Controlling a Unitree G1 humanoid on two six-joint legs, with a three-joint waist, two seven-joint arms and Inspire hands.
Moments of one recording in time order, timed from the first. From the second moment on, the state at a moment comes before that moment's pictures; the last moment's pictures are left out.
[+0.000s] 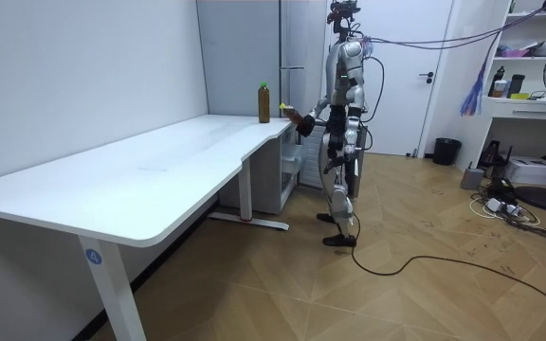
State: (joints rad) left arm 0.23 0.12 0.45 1.13 -0.97 -0.04 0.16; right arm 0.28 -0.16 0.03 0.37 0.20 0.21 0.78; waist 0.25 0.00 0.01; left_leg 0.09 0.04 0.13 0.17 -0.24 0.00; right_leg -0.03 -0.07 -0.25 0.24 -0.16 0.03
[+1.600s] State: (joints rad) left arm 0.17 0.15 0.12 1.20 -0.32 -0.04 -0.03; right arm 0.32 -0.19 0.10 0.36 -0.40 -0.21 -0.08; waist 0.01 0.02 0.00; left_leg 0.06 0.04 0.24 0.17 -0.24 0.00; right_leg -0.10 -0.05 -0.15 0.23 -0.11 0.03
